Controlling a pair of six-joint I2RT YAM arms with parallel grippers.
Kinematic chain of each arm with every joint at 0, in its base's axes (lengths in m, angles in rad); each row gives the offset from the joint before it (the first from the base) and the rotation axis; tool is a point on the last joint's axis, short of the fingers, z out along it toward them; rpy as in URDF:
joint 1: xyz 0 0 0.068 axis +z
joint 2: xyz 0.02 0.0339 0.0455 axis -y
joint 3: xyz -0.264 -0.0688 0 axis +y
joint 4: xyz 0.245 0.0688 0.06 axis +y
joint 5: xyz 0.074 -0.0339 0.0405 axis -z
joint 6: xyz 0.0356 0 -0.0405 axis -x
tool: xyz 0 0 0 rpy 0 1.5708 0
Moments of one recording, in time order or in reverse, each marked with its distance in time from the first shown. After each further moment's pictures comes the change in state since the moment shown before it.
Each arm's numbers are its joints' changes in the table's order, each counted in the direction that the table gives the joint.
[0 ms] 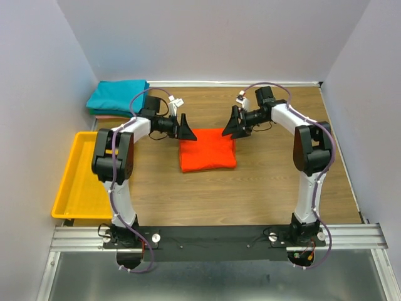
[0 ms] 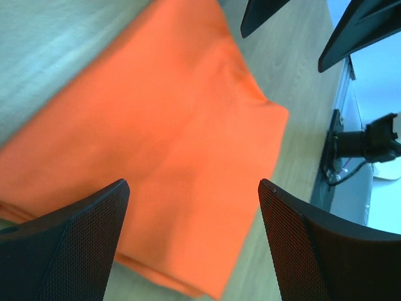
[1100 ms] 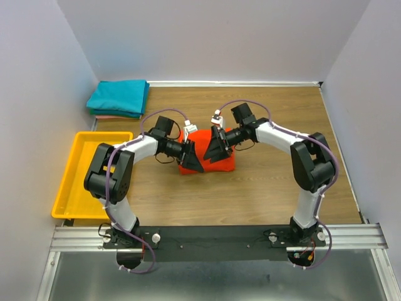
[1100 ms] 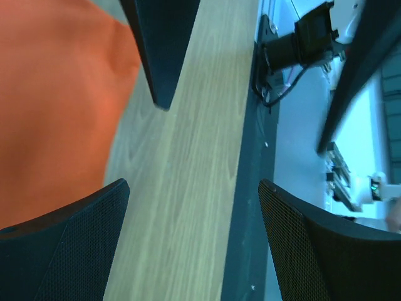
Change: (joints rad) left arm -0.166 0.303 0.322 0.090 0.151 -0.139; right arm 0.241 0.264 0.317 -0.199 -0.141 -0.221
